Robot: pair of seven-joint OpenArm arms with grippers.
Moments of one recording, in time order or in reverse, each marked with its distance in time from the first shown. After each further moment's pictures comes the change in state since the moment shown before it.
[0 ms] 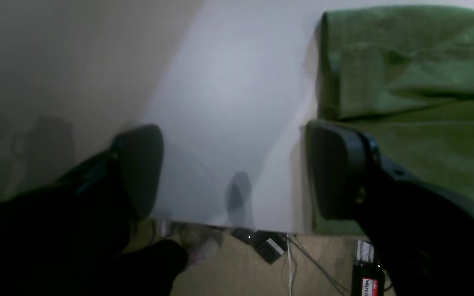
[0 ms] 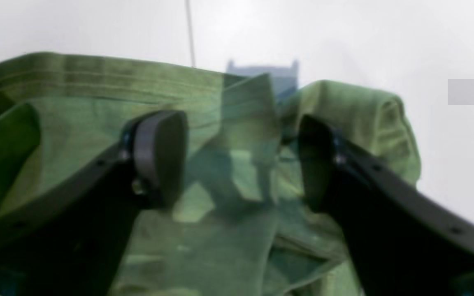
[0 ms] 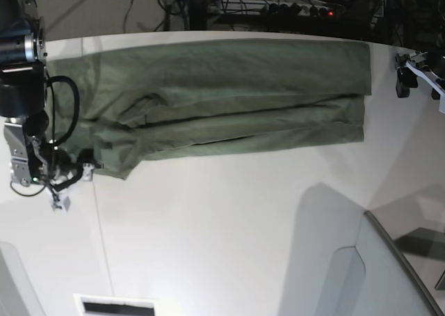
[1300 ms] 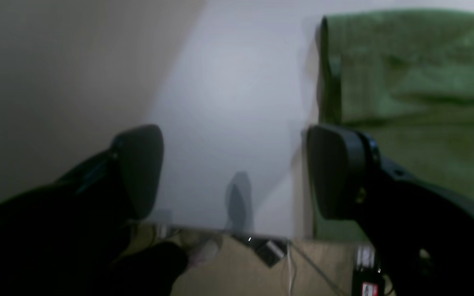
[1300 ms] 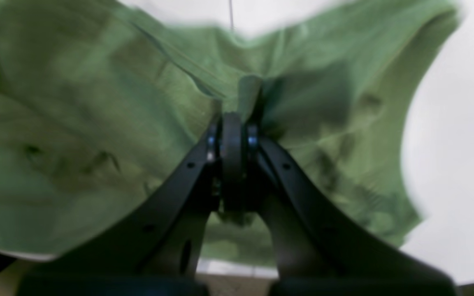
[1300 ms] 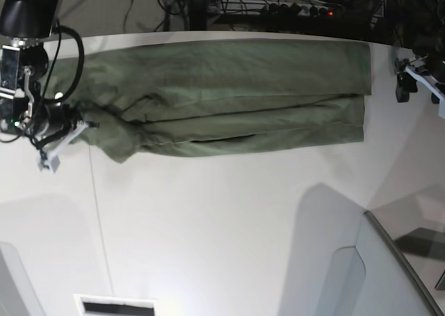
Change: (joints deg) left arm -1.8 -0.3 1.9 -0.7 0.8 0.2 0.0; right arm -23.5 -5.3 16.8 37.2 0.1 0.0 -19.1
